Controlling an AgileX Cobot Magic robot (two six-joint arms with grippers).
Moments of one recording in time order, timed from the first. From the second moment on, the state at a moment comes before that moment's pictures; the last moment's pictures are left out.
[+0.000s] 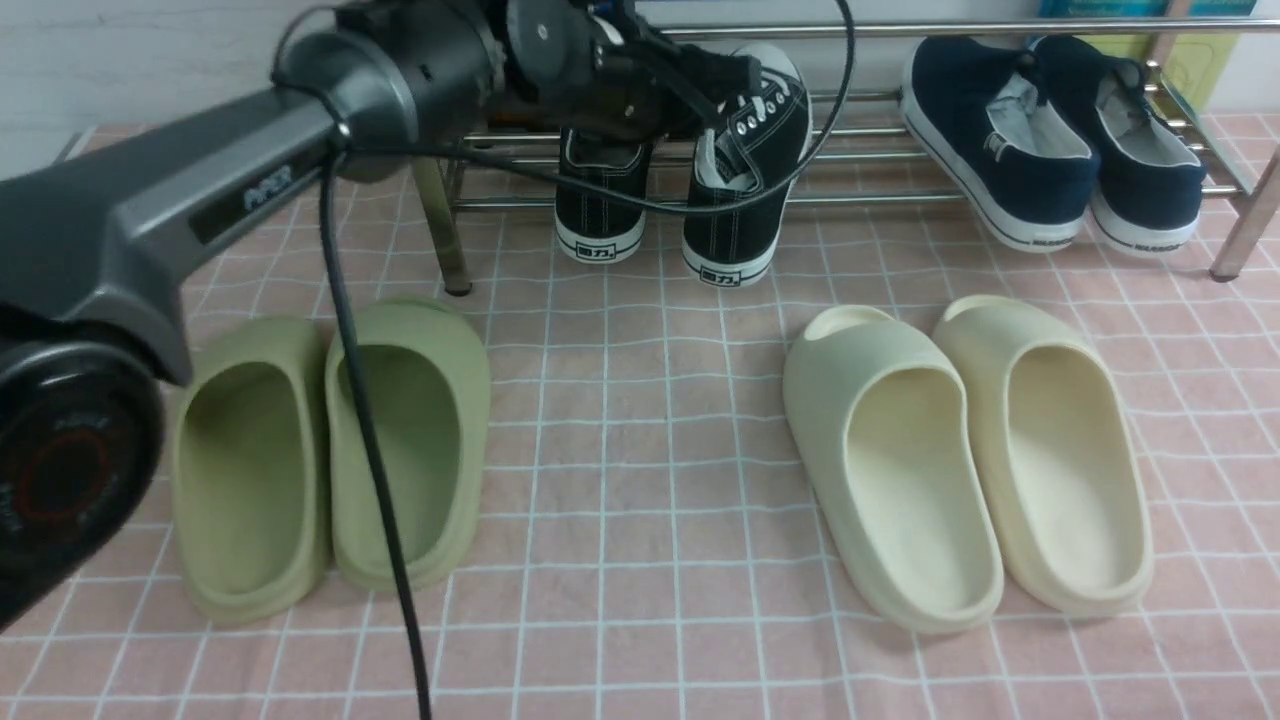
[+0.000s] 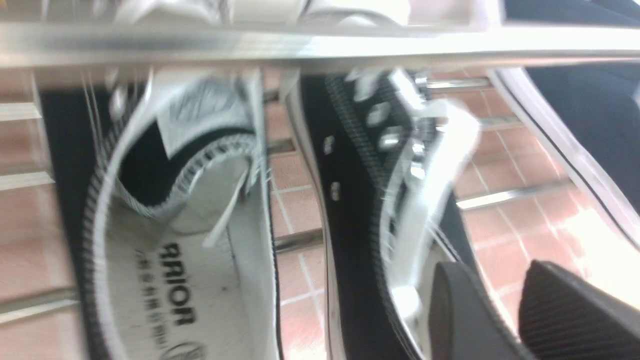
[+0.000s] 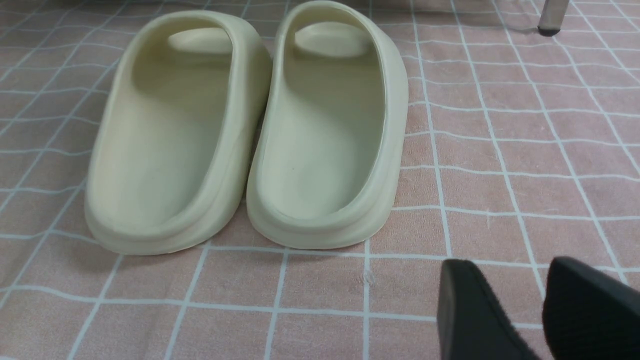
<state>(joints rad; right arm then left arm) 0.07 -0.01 0.01 0.02 0.37 0.04 -0.47 2.04 -1.88 -0.25 0.44 0.00</state>
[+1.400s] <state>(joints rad) 0.07 -0.01 0.01 0.02 0.37 0.04 -0.47 2.19 -1.88 -0.41 0.65 0.04</state>
